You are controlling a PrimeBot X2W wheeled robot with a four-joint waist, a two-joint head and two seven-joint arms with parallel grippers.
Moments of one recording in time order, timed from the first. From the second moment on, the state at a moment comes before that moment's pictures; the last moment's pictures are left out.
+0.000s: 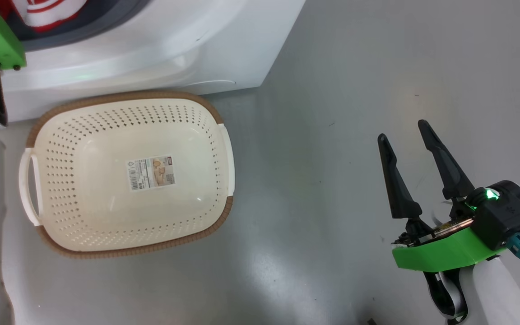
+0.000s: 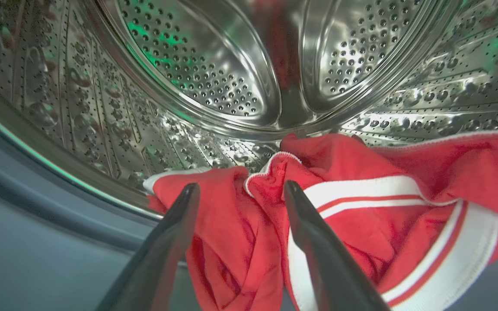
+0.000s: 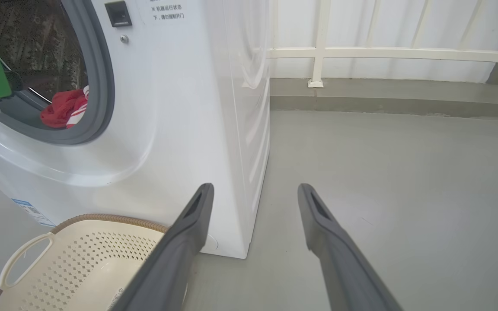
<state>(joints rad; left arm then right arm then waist) -1.19 0.24 -0.03 0.92 -0.18 0.11 -0.12 -0.21 -0.04 0.09 0.00 0.22 0.12 -0.26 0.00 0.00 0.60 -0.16</state>
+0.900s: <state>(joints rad) -1.31 0.30 -0.06 1.25 -0.21 0.07 0.08 -0.21 -0.04 0.13 0.03 0.22 0.12 -0.26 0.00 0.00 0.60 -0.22</state>
